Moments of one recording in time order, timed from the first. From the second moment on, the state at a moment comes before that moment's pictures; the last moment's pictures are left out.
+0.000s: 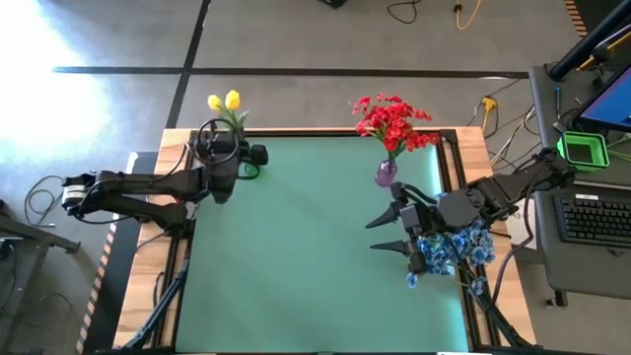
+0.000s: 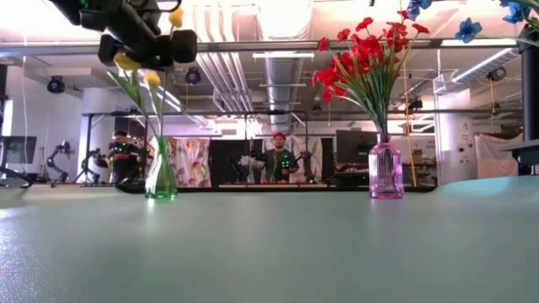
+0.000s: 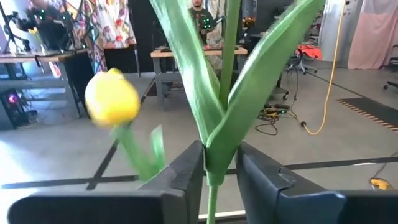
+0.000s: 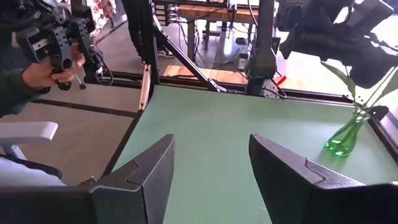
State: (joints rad) left arm 0.17 1.05 0.67 0.17 -1.30 -0.23; right arm 0.43 1.18 1.30 -0.46 0.24 0.07
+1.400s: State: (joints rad) left arm 0.01 1.05 0.93 -0.22 -0.92 -0.38; right arm 0.45 1.18 1.30 -0.41 0.24 0.04
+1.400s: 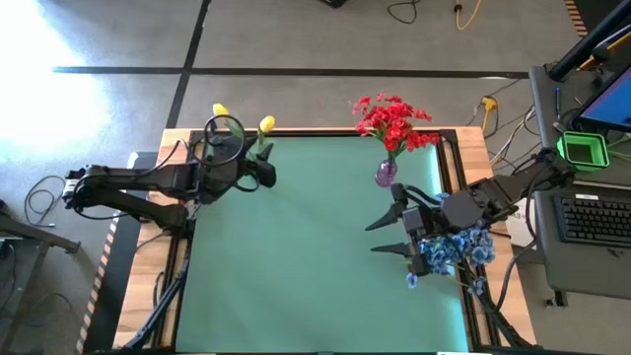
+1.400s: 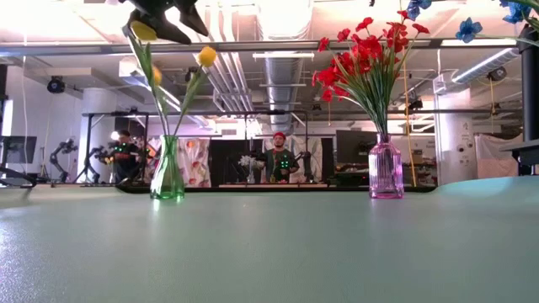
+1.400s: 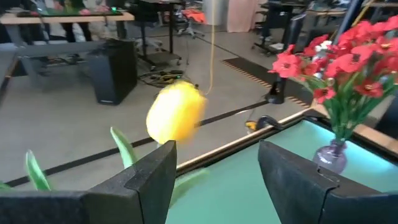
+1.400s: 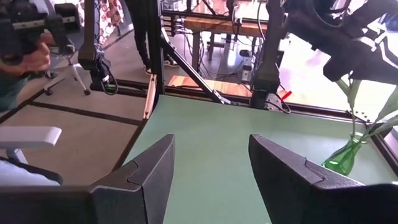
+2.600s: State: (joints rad) left arm 0.00 1.05 1.02 -0.60 -0.73 -0.54; right arm 0.45 1.20 1.30 -0.41 0.23 0.08
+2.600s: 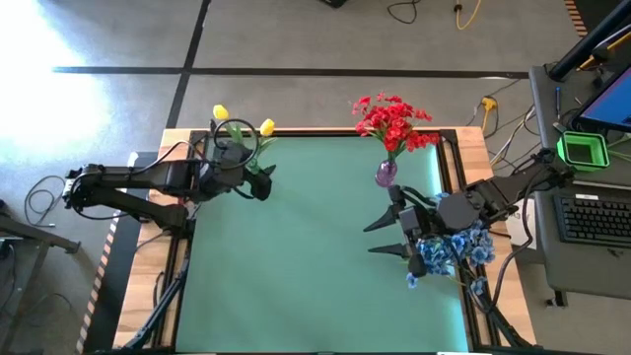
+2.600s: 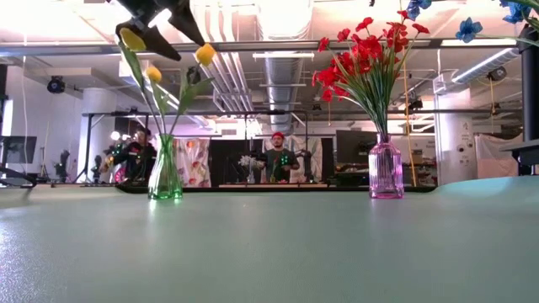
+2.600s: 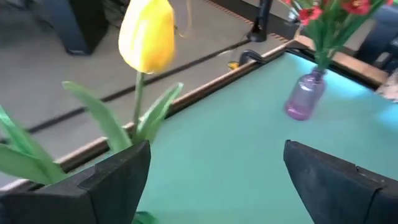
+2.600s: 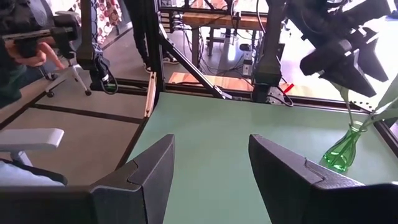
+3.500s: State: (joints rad) left arm 0.01 1.05 1.02 -0.62 -0.76 -0.62; right arm 0.45 1.20 1.30 -0.41 0.23 0.09
